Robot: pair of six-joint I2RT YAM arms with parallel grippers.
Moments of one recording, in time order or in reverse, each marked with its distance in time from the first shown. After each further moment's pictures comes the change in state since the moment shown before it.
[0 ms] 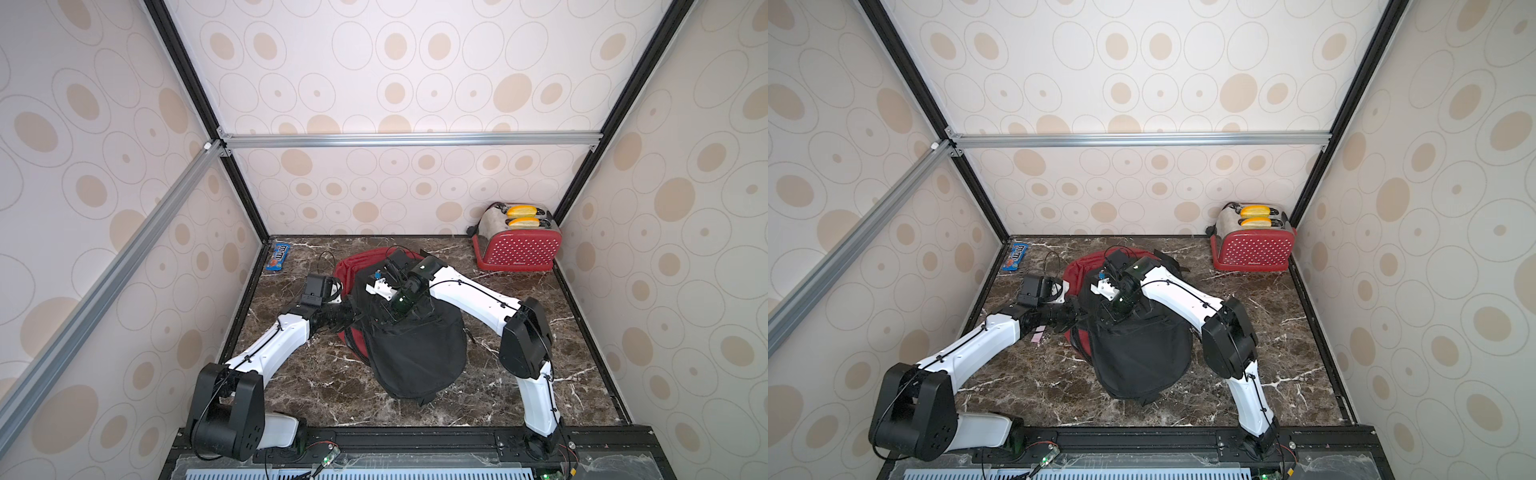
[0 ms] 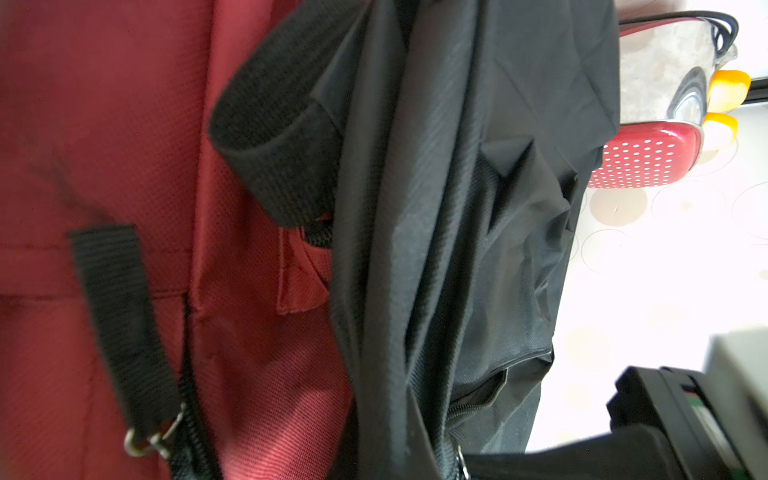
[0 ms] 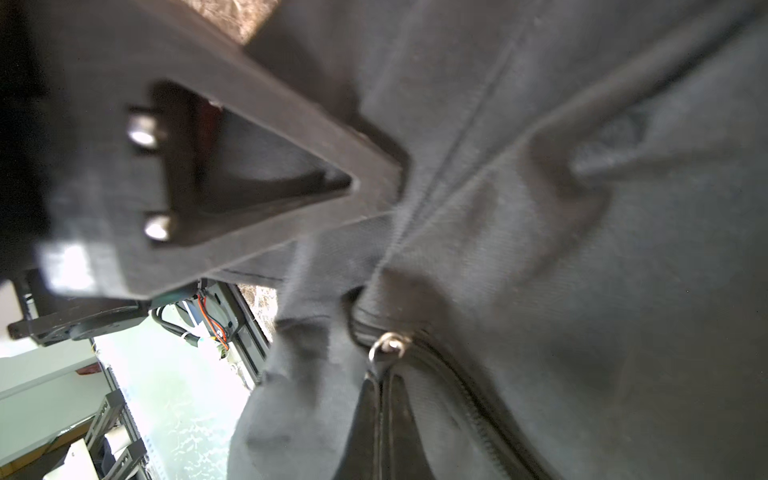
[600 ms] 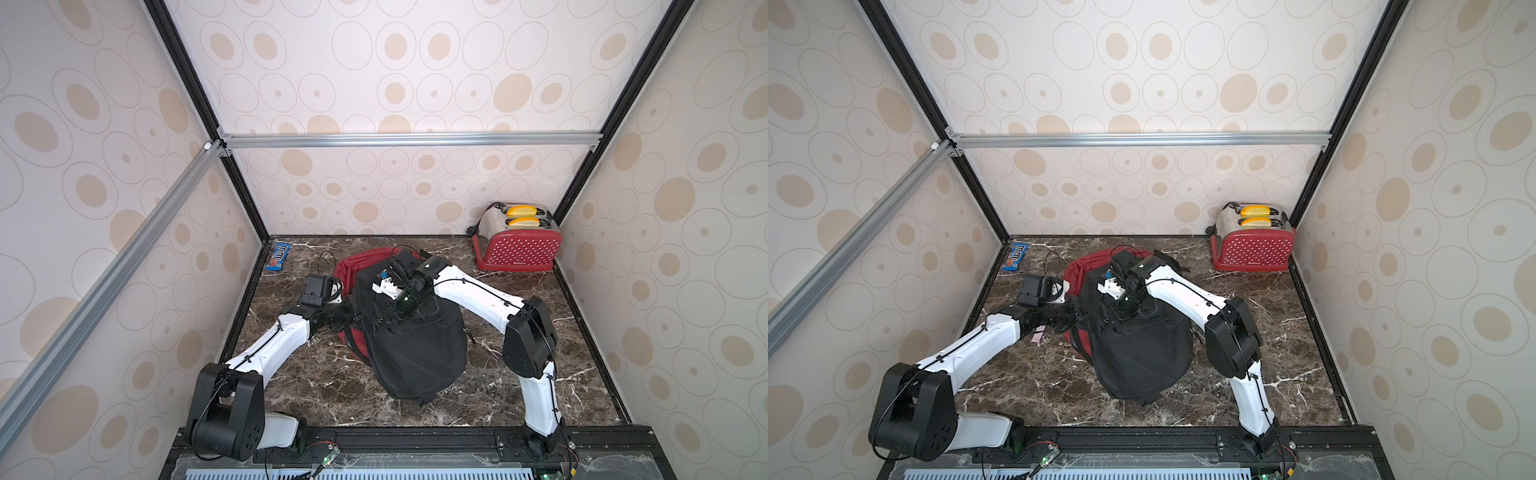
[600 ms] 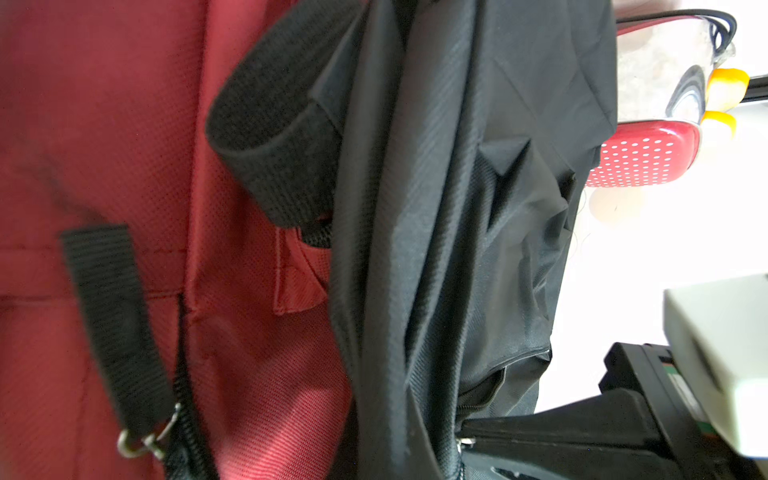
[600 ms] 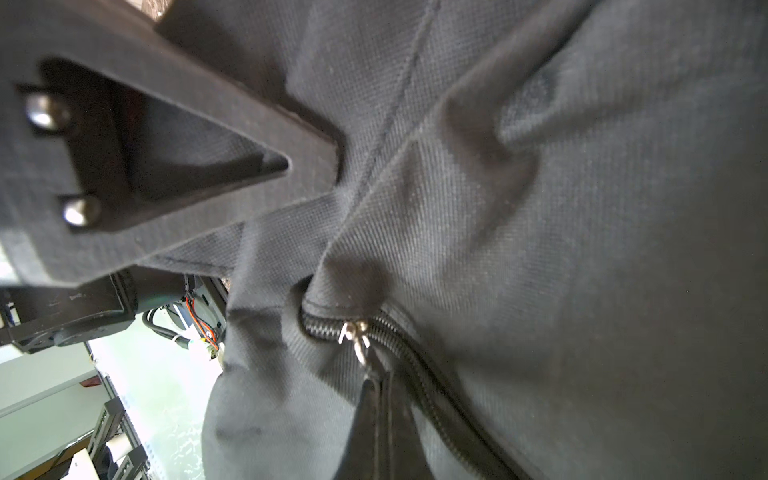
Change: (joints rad) left arm -0.001 0.000 0.002 0.000 0.000 0.000; right arm -0.026 -0.018 -0.018 -0.026 0.015 -0.001
